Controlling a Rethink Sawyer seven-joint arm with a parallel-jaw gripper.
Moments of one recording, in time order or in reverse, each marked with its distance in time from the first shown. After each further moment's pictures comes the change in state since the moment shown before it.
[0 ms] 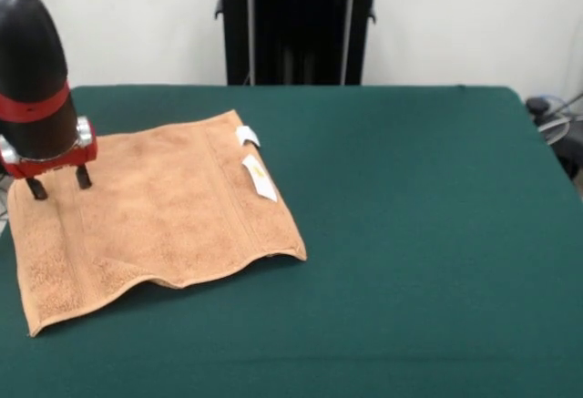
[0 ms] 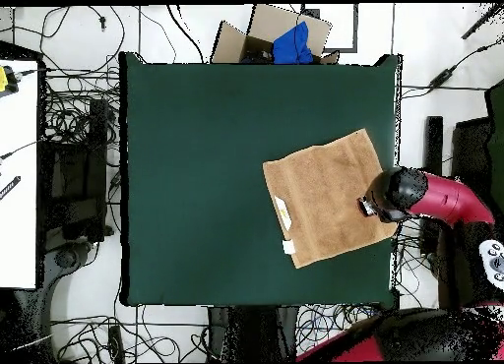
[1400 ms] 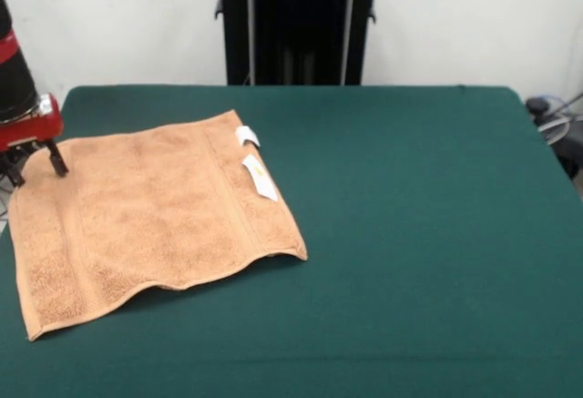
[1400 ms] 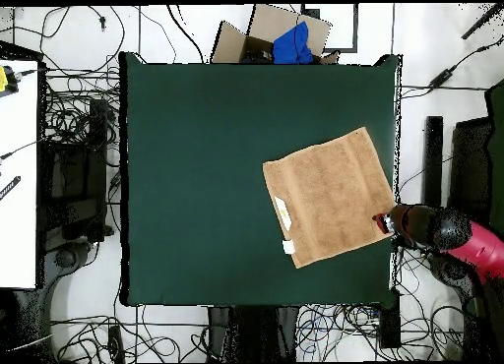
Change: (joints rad) arm -0.308 -0.048 0.175 0.196 0.035 -0.187 -0.122
